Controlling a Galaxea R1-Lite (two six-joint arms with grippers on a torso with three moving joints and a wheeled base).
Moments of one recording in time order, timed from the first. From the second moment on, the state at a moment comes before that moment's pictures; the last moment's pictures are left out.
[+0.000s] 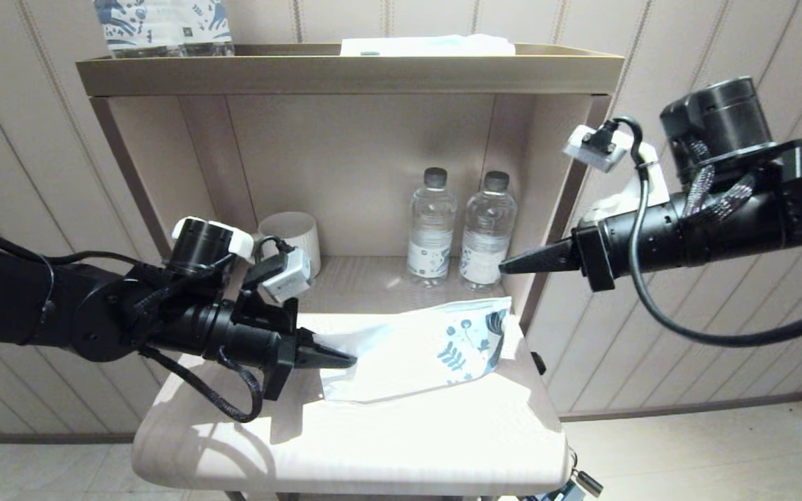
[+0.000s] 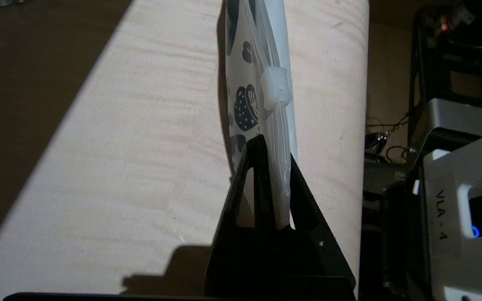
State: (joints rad) left arm -0.39 1.83 -1.02 -0.06 -0.90 0.57; right arm 0.31 1.65 -1.42 0.31 0.70 -0.14
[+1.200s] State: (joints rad) left arm -0.49 1.72 -1.33 0.57 -0.73 0.83; right arm 0.48 1.70 -1.63 0.42 0.48 -0.08
